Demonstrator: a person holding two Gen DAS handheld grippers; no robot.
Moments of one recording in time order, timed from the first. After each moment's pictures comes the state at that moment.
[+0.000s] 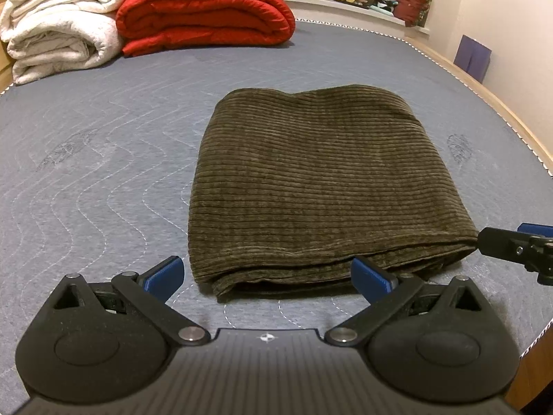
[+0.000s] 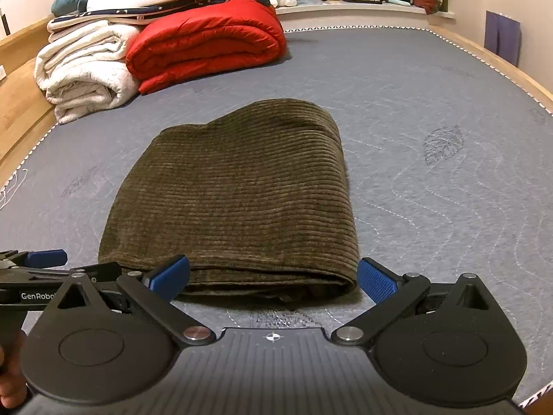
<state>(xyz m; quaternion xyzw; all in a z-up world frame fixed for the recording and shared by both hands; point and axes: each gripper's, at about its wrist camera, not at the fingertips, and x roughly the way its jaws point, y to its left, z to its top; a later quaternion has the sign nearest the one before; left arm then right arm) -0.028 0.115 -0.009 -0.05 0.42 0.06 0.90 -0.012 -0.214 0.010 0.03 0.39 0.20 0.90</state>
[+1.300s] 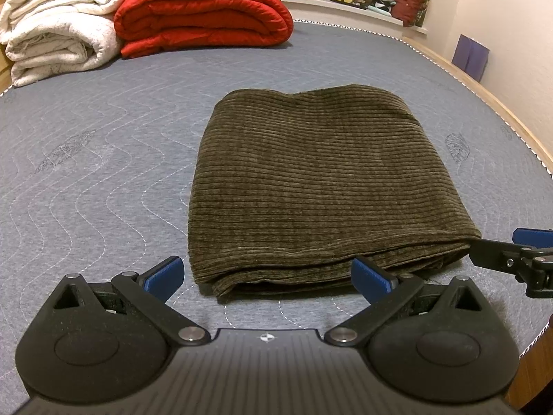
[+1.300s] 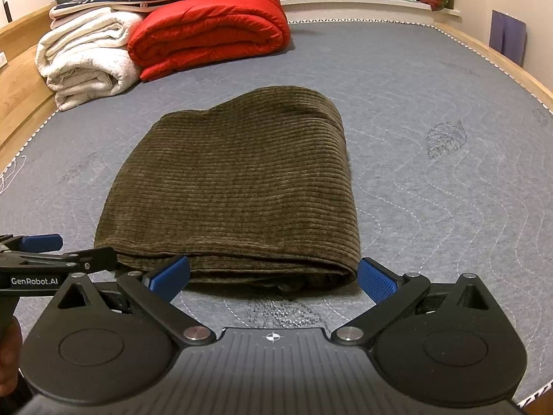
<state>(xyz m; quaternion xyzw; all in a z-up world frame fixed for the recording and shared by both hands) -0.029 0.116 -0.009 -0.05 0.42 0.06 0.90 -0.012 -0.209 0.003 0.02 0.40 0.20 0.89</state>
